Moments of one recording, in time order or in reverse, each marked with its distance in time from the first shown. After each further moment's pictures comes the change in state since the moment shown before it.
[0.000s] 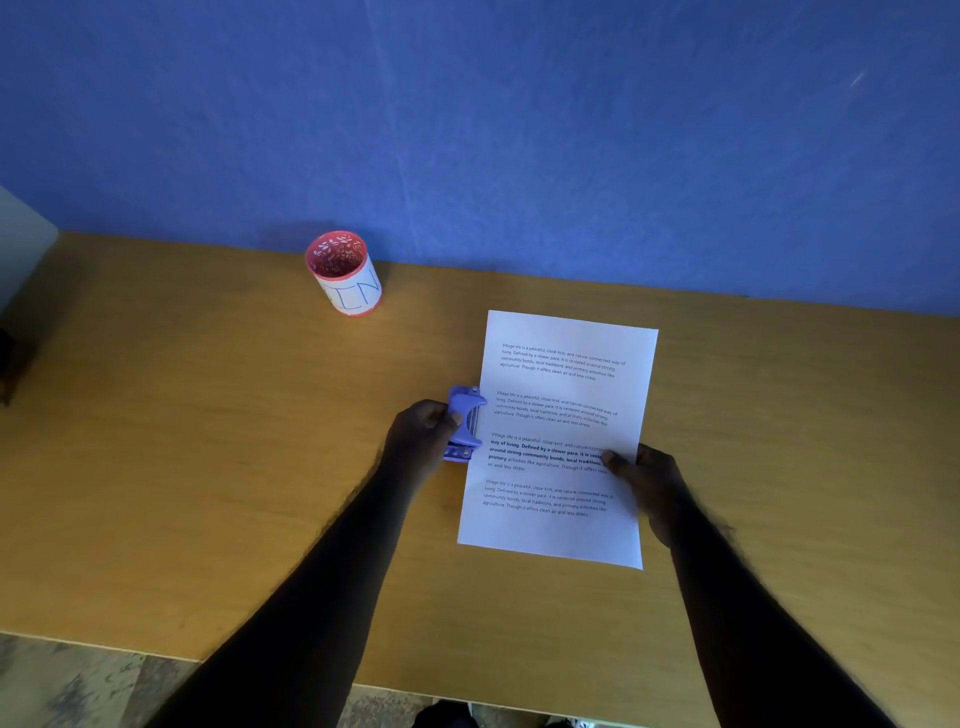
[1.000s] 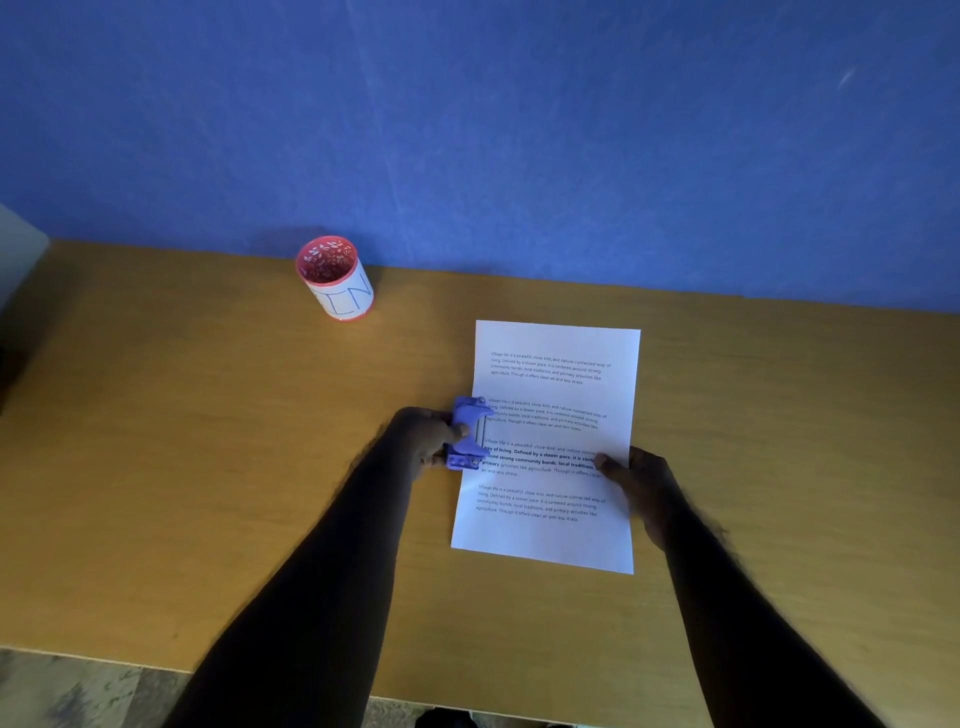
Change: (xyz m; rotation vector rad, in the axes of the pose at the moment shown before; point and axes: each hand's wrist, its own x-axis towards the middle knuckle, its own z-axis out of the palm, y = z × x) left_hand 0.029 0.014 0.008 -0.223 -0.174 -0.429; right_hand 0.002 0.003 0.000 -0.036 -0.041 -0.025
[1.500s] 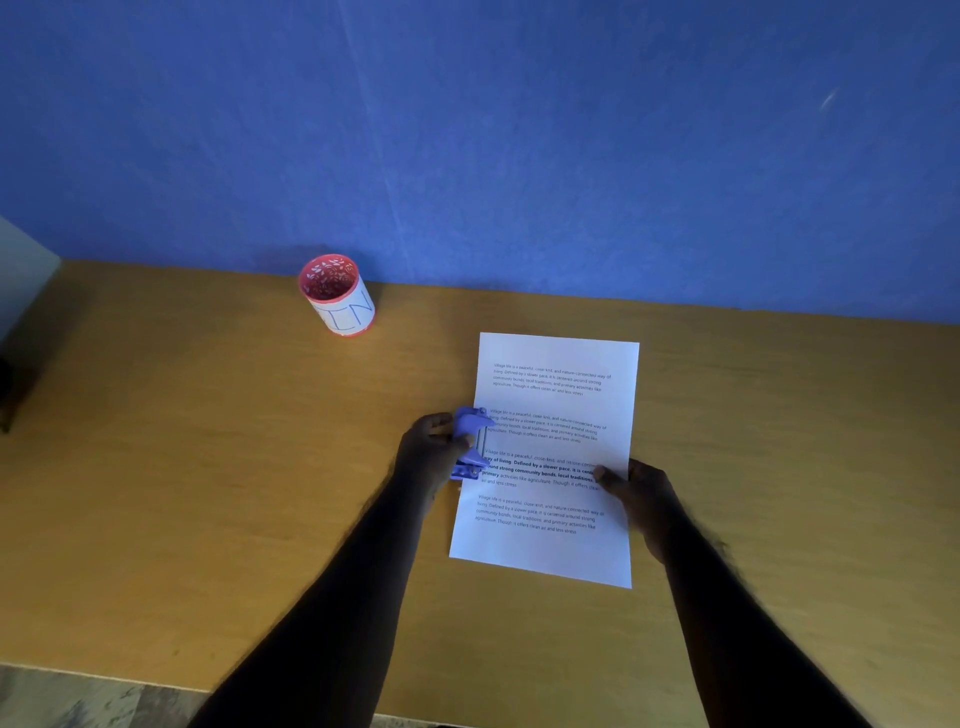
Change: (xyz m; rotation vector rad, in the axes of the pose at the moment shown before) left_hand -0.009 -0.019 0.013 -0.011 0.157 0.261; right_hand 0.003 0.004 -0.002 -0.032 0.002 -0.025
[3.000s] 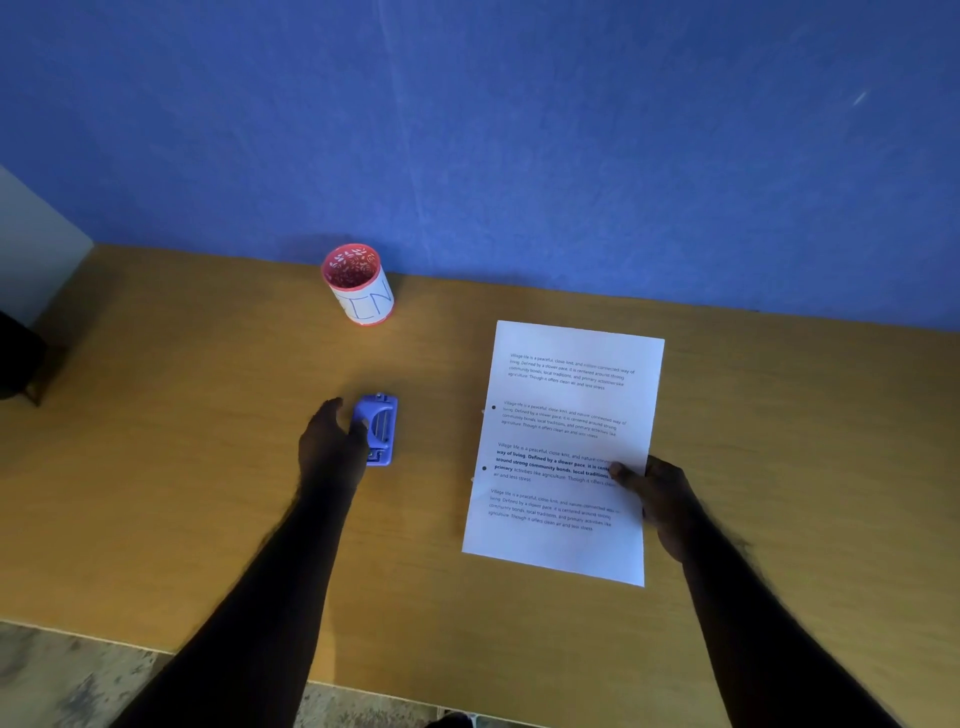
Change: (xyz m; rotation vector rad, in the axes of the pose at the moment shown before) left_hand 0.005 -0.022 -0.102 0.493 0.470 0.214; right_hand -0.001 -0.002 -0.006 0.126 -0.054 -0.004
